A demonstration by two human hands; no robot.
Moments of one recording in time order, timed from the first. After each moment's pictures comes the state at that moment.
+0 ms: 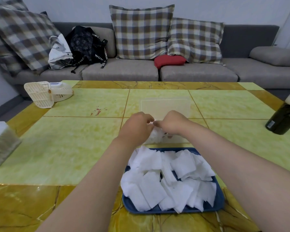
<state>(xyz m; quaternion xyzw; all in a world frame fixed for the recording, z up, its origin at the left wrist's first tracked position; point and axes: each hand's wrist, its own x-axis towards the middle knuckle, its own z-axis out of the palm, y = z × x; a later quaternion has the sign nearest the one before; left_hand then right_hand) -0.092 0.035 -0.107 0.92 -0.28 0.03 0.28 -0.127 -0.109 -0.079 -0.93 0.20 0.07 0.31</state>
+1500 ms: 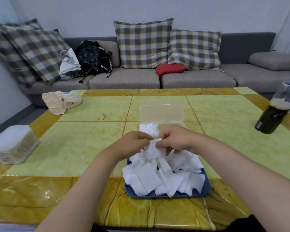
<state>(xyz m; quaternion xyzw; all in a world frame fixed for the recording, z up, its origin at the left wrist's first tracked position) -0.159 0.078 -0.080 0.85 -0.24 -0.20 0.42 -0.216 -0.108 -0.060 -0.89 0.09 0.14 0.43</state>
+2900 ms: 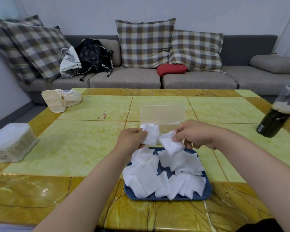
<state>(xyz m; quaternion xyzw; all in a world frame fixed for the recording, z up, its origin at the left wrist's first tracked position) -0.154 0.060 -0.094 0.73 0.01 -0.15 0.67 -0.223 -0.144 -0.034 -0.89 0.12 0.15 0.40</state>
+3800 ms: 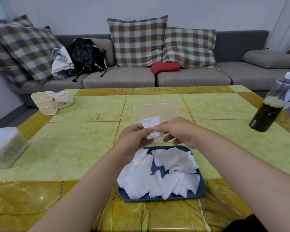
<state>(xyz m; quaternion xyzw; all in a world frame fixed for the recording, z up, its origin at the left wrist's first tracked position) -0.164 0.042 -0.087 0.64 -0.06 -0.22 0.73 -0.208 -0.126 -0.051 -0.83 0.17 0.06 0.53</state>
